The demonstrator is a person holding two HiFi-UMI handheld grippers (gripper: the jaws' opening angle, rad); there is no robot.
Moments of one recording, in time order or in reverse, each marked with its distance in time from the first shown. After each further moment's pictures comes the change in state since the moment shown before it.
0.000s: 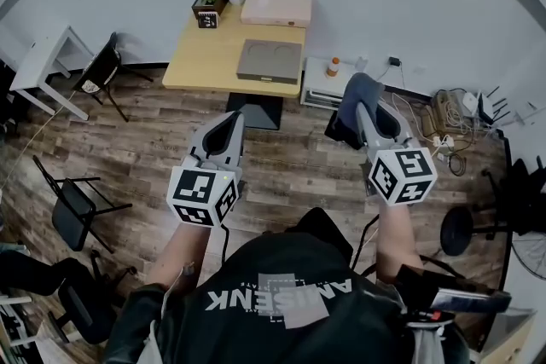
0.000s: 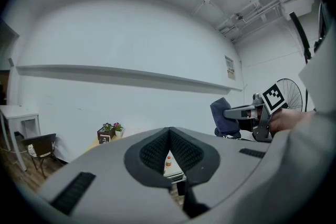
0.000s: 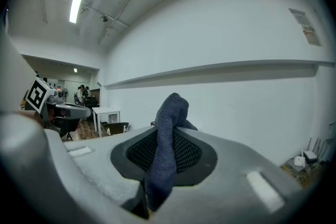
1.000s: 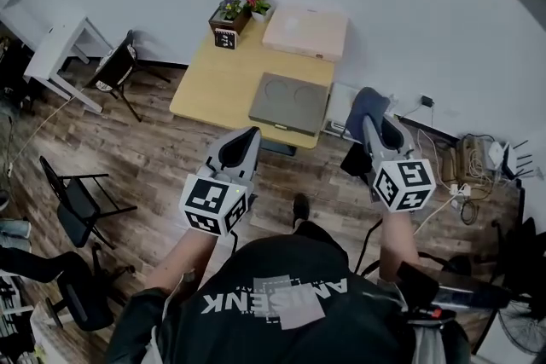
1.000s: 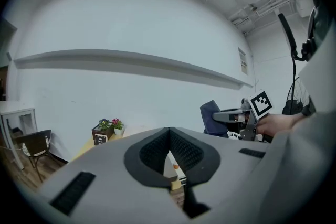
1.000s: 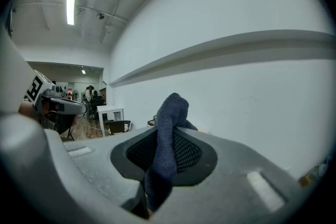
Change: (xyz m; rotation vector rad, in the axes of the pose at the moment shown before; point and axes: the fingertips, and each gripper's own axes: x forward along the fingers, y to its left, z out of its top) left arm 0.191 0.083 -0.002 -0.043 0.077 0.035; right arm 0.230 -0.107 -0.010 0.013 0.051 0.123
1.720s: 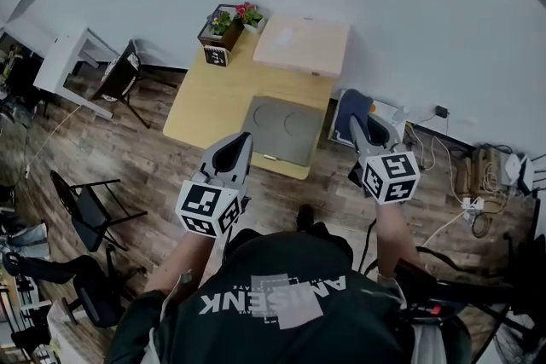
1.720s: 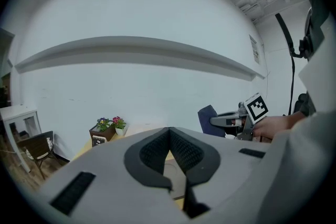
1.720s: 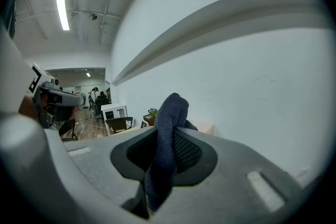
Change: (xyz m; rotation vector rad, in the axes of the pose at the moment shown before) left arm 0.133 0.035 0.000 0.015 0.078 0.081; right arm 0.131 -0.097 -0.034 0.046 0.067 0.105
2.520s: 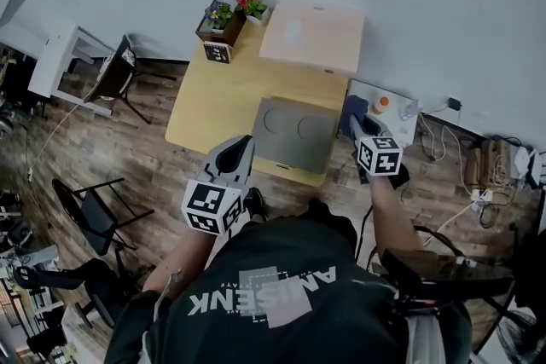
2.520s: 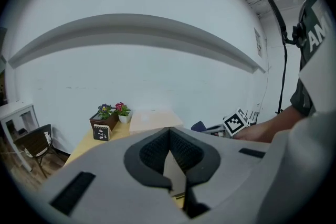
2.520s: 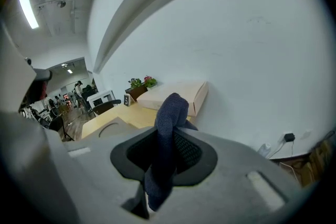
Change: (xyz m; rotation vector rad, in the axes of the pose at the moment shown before) left arm 0.045 0.068 -0.051 -0.010 0.125 -0.029; right arm 0.125 -0.050 -0.147 0.170 0.238 -0.095
